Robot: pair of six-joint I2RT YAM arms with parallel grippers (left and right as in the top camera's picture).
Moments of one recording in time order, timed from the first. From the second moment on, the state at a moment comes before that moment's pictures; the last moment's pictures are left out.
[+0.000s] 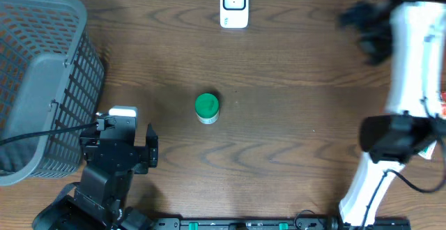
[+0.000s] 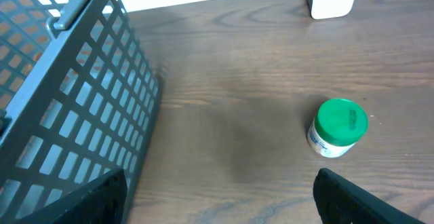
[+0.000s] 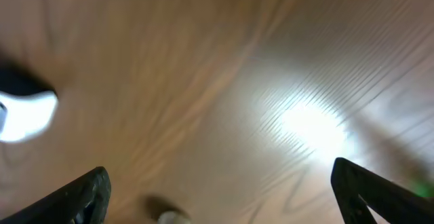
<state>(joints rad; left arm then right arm) -0.57 0.63 1.02 -1.05 -0.51 -0.20 0.01 2.17 2.42 -1.67 -0.07 0.96</state>
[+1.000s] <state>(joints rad) -0.57 0.63 1.02 -1.05 -0.51 -0.20 0.71 2.48 2.37 -1.43 -0.12 1.59</state>
